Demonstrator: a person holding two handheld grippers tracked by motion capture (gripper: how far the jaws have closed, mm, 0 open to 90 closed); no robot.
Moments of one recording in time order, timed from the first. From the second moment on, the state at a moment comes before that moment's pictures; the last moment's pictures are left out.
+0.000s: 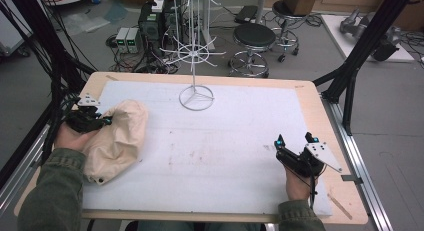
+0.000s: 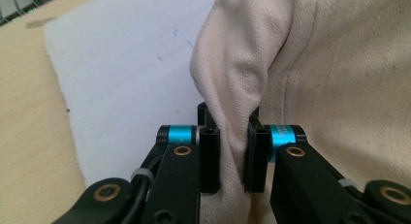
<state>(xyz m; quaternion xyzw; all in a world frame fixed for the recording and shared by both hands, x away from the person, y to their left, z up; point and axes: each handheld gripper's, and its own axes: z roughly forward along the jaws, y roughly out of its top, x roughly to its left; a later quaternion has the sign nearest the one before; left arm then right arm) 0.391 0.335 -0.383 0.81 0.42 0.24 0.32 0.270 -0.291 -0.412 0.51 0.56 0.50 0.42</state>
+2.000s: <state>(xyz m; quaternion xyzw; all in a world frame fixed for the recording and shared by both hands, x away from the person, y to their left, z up) 0.376 0.286 -0.225 0.58 0.38 0.41 0.58 0.268 -0.294 -0.410 0.51 0.55 0.51 0.41</state>
